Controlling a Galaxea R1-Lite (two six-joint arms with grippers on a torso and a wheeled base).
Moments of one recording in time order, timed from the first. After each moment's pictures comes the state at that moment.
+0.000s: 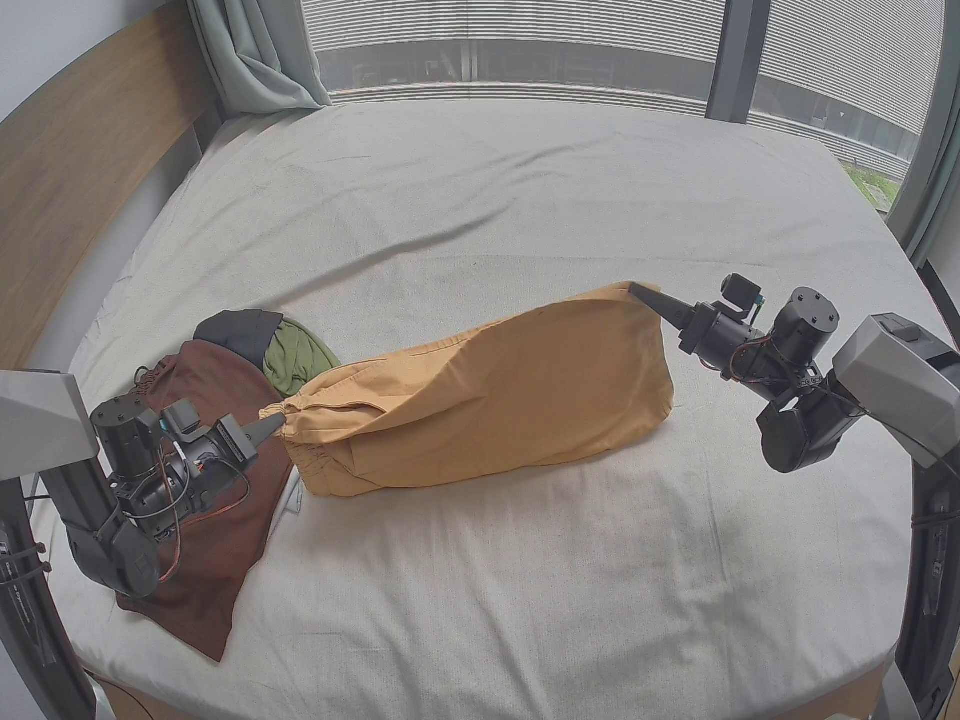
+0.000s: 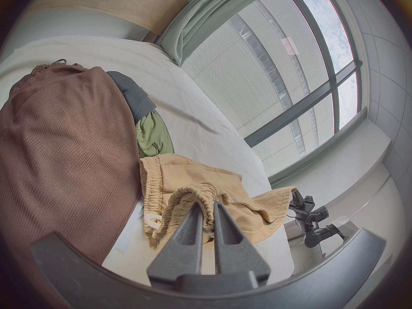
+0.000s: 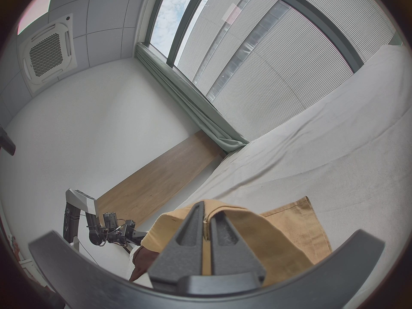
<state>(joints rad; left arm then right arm) -0.02 2.13 -0.42 -1.55 -0.45 -0.72 0.16 2.36 -1.17 -1.53 0.74 0.64</state>
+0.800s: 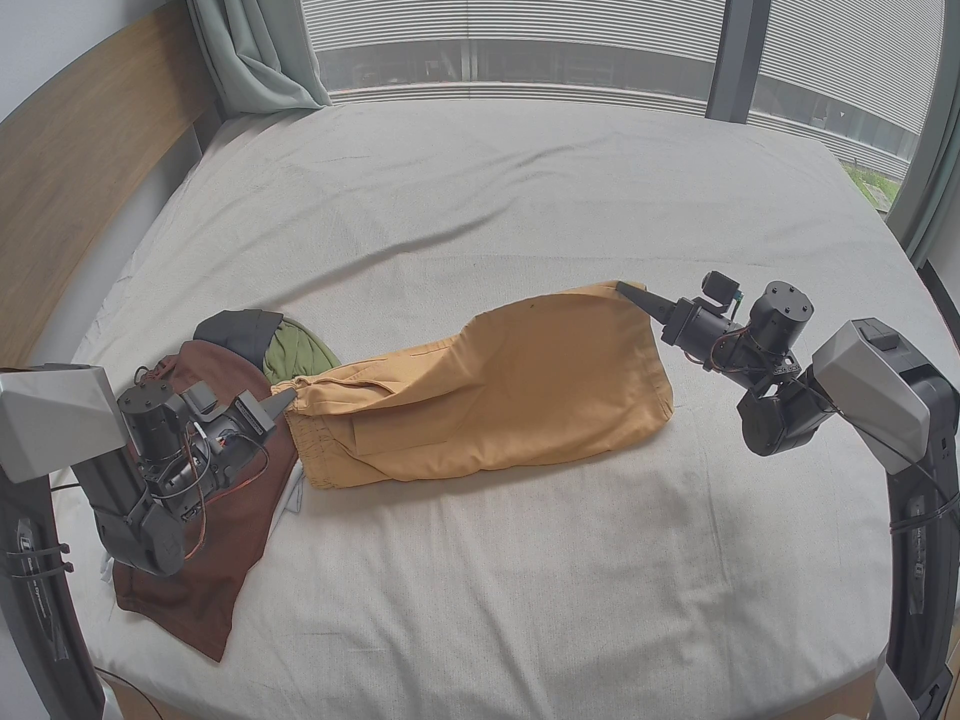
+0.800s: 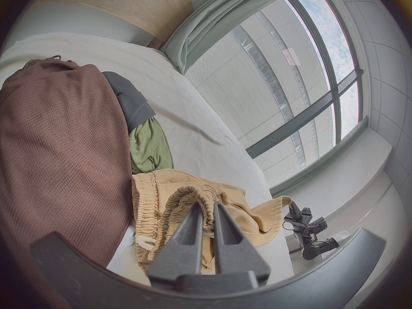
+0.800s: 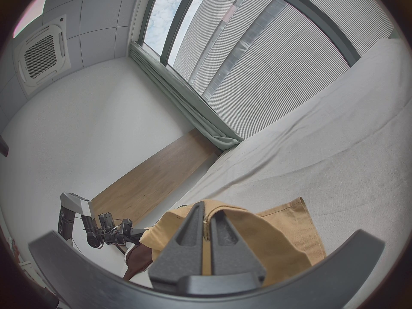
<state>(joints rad) -0.04 2.23 -0.58 -1.55 -0.37 -0.78 0.16 2.48 -1.40 -1.38 0.74 0.64</state>
